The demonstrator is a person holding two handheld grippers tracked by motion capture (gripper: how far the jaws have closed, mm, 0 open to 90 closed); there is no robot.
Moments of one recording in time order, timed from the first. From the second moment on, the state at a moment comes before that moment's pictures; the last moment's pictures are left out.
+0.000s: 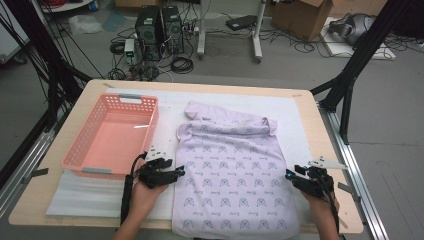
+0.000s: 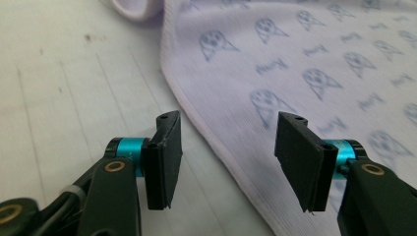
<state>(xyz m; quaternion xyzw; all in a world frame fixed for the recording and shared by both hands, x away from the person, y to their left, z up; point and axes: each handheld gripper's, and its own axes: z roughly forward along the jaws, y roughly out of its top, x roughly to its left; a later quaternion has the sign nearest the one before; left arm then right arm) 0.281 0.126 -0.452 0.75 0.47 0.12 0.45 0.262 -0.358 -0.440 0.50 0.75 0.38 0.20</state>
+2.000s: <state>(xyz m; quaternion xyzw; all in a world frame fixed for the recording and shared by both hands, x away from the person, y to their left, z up) 0.195 0.134 -0.453 0.78 0.43 0.14 0.44 0.190 -0.347 -0.445 0.47 0.79 0.37 0.16</state>
